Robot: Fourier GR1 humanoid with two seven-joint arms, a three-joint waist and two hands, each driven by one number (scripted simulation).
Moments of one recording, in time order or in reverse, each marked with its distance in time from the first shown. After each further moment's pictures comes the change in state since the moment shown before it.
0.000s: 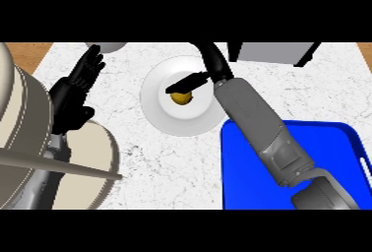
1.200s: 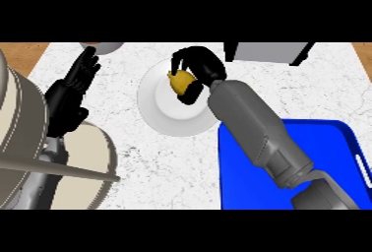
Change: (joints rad) left arm 0.022 0.004 0.001 -0.028 -0.009 0.032 0.024; right arm 0.007 -0.002 0.114 -0.082 0.562 0.061 0.183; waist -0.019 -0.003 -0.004
